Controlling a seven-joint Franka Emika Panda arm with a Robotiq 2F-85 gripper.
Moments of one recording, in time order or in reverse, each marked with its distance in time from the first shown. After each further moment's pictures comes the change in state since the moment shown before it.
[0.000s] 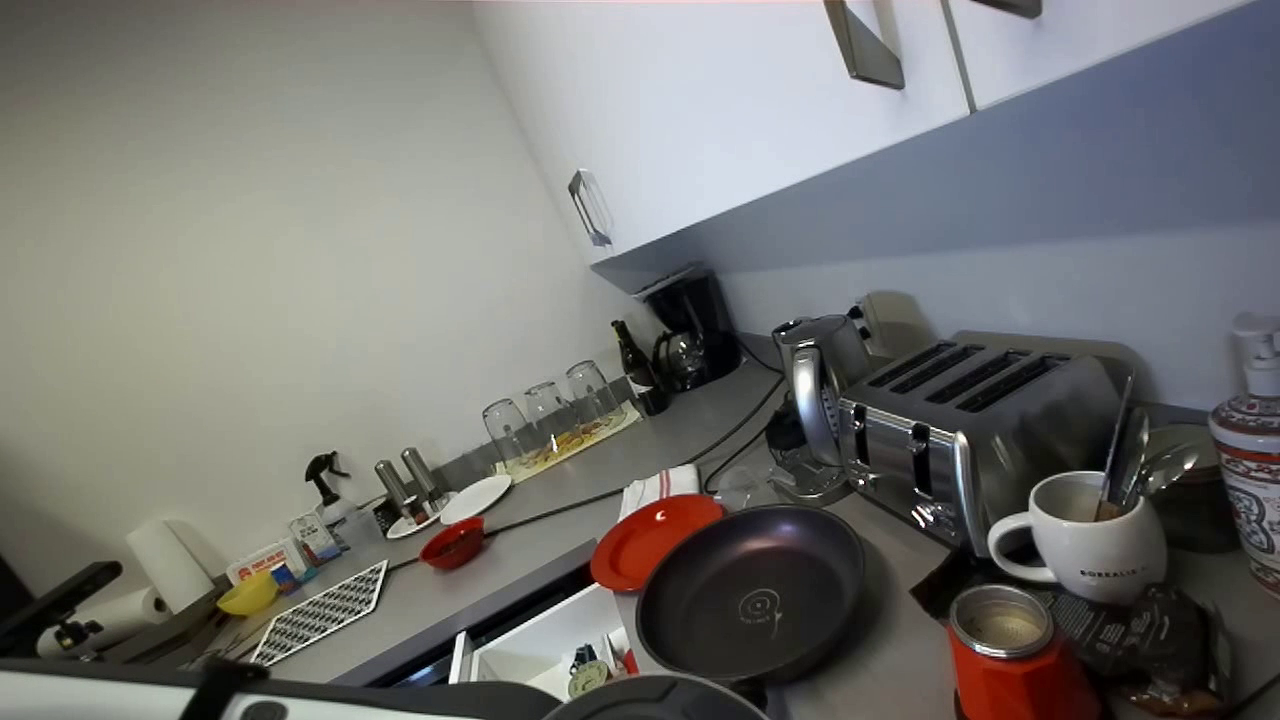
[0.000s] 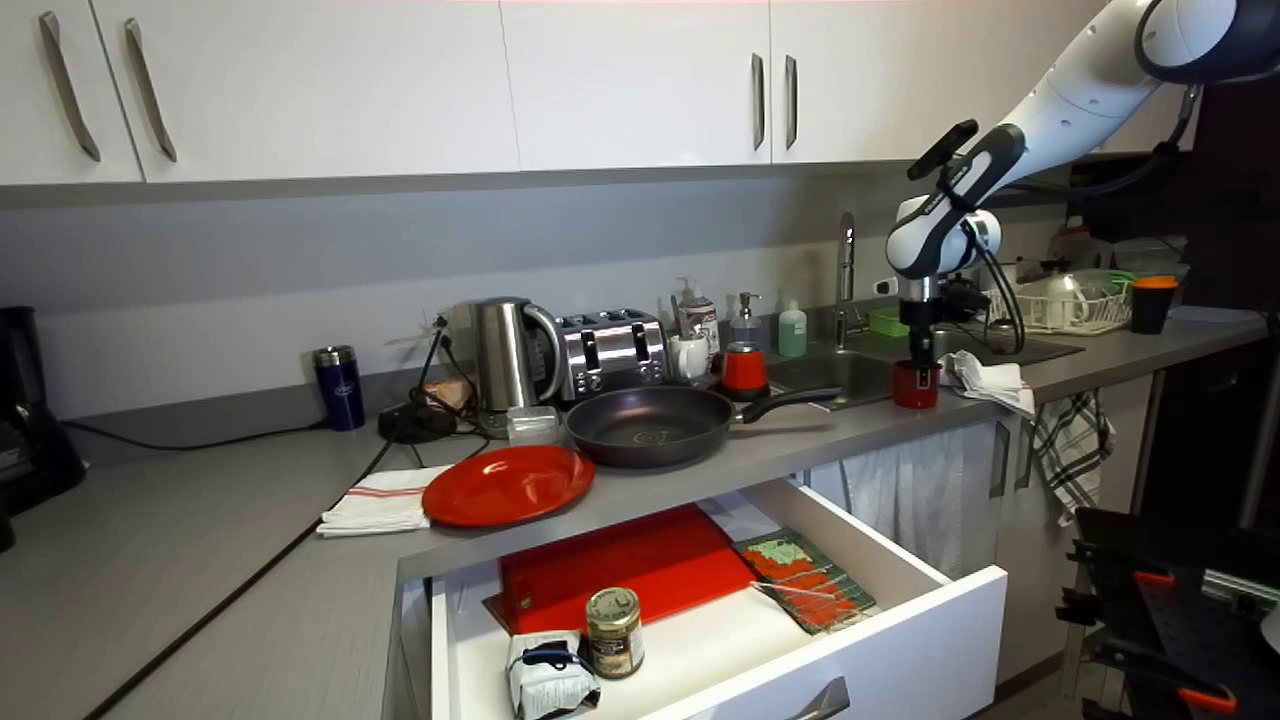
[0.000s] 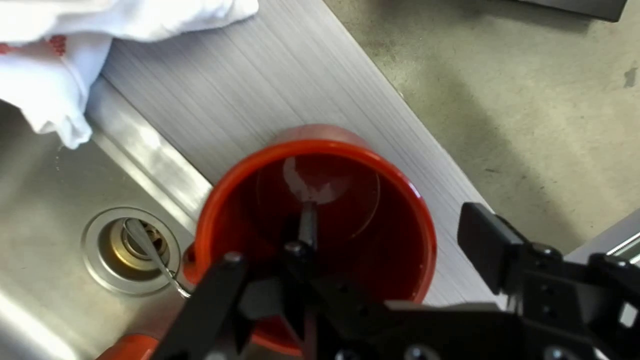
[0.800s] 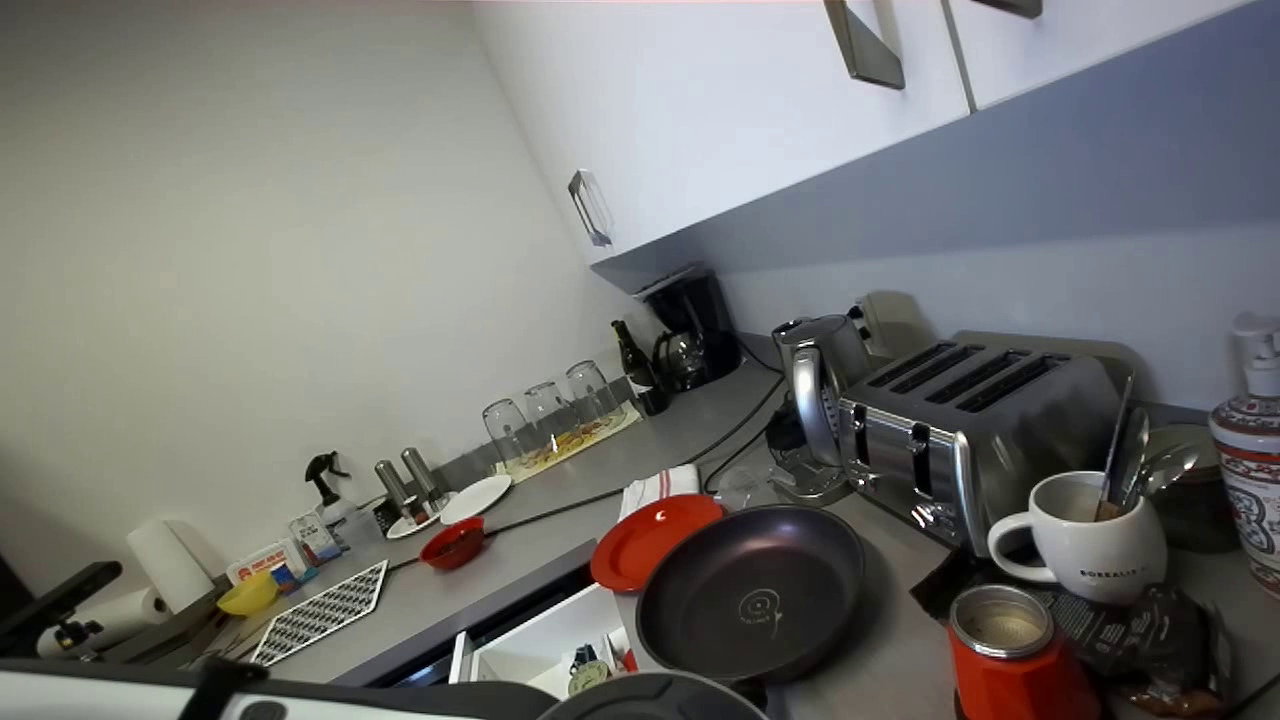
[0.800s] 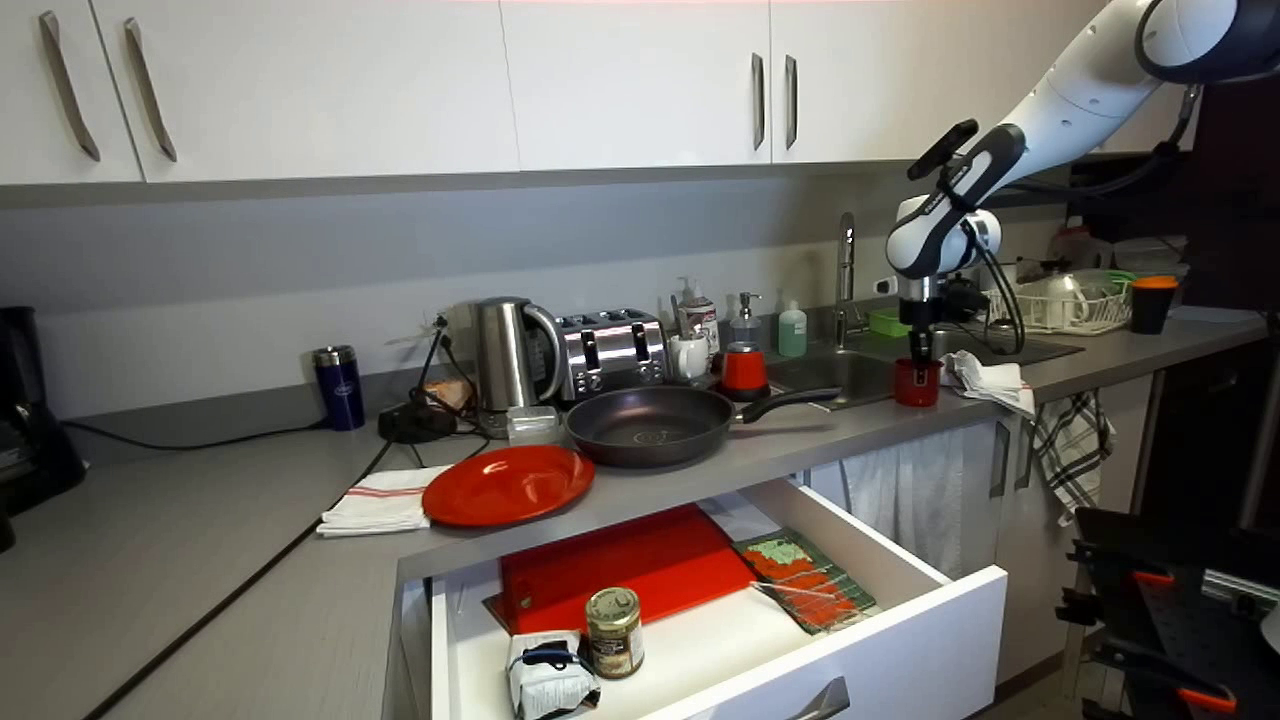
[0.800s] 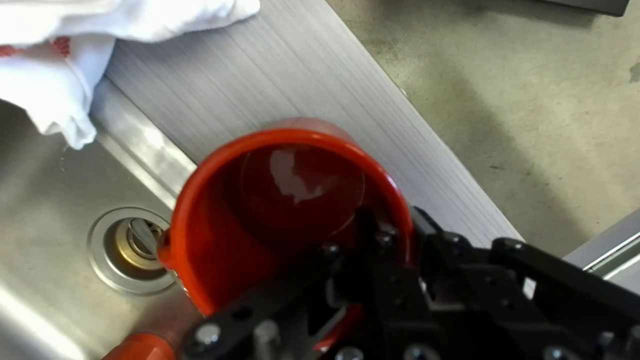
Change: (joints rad) arm 0.000 -0.001 0.000 0.000 -0.002 0.007 0.013
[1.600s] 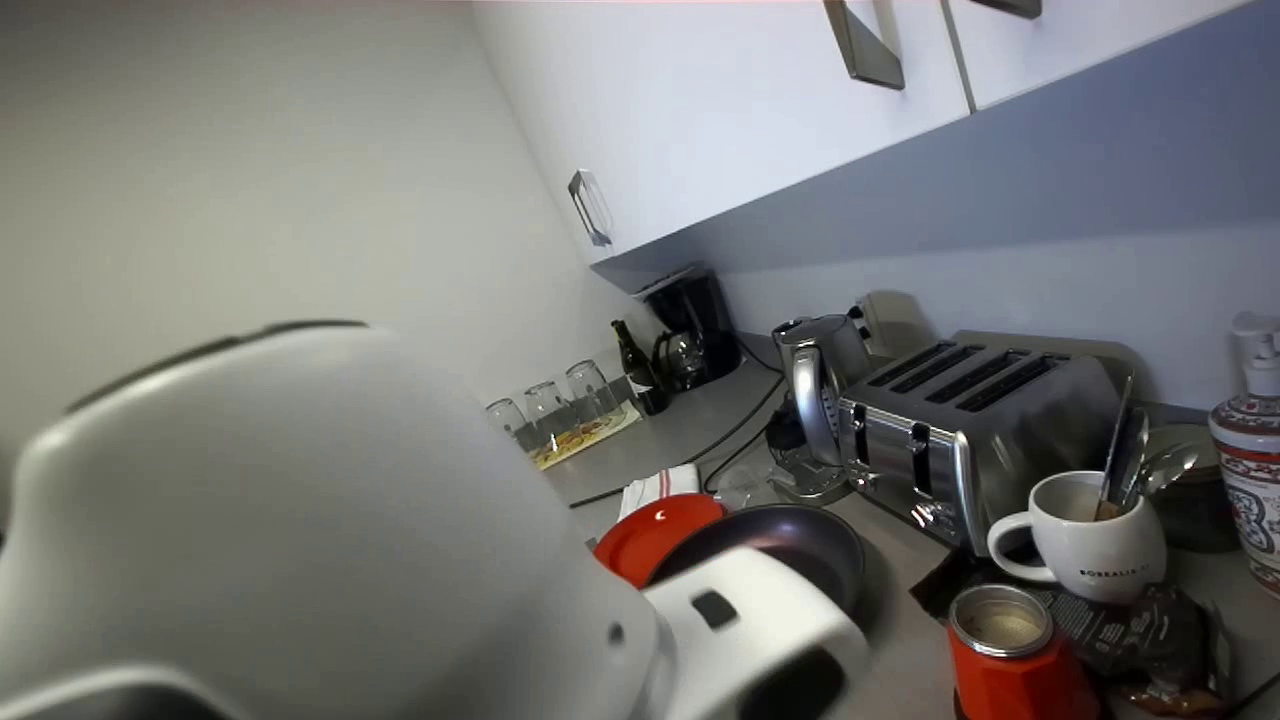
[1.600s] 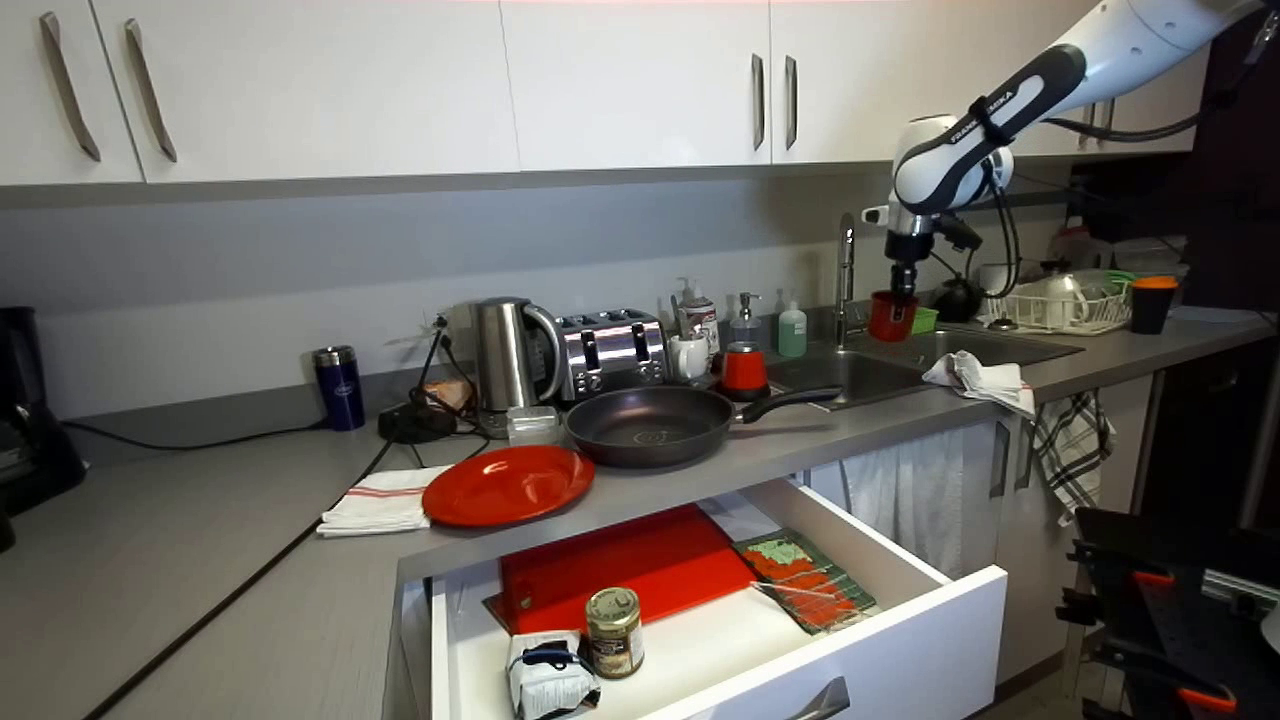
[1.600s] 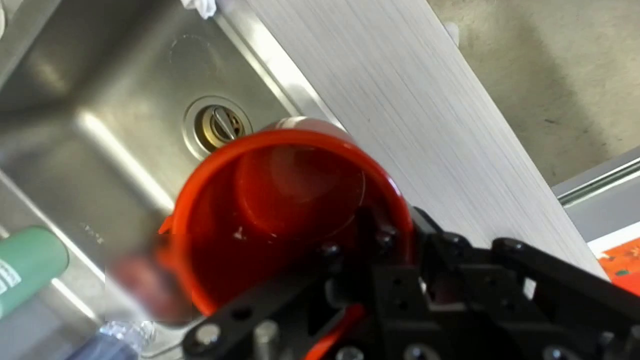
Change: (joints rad) arm 0.069 -0.243 0.019 -0.015 -0.126 0.000 0.092
